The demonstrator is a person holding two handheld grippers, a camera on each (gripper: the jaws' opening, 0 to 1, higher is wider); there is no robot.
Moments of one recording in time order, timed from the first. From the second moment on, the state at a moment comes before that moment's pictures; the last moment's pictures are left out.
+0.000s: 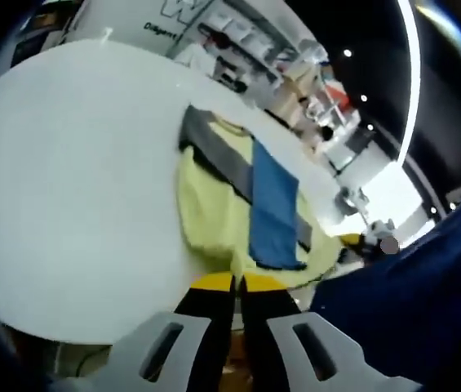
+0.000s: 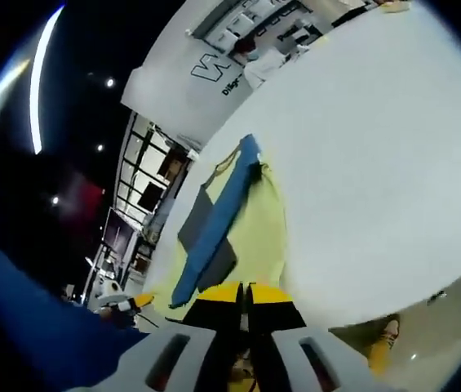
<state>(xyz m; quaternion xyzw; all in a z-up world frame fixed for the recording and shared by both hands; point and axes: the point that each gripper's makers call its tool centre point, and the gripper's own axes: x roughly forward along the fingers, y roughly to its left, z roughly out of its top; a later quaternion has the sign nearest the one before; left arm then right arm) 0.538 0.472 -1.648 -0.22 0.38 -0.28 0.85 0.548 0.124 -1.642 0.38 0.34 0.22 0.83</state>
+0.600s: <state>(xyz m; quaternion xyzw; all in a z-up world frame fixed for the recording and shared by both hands) 0.655 0.478 -1.634 -0.22 0.35 -0.28 0.87 0.672 0.124 -1.628 0.39 0.31 0.21 0.84</state>
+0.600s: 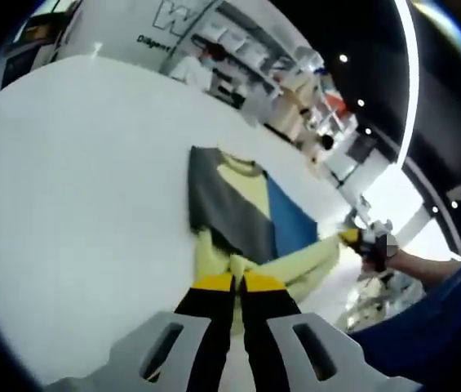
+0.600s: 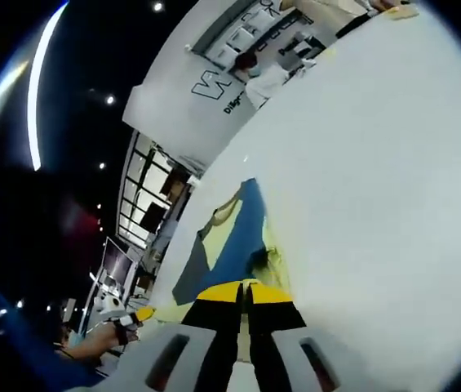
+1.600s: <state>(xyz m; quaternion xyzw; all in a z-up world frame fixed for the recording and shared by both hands) 0.800 0.477 -1.608 -0.22 0.33 -0.28 0.87 0.806 0.116 -1.603 0.40 0.28 0.22 0.85</state>
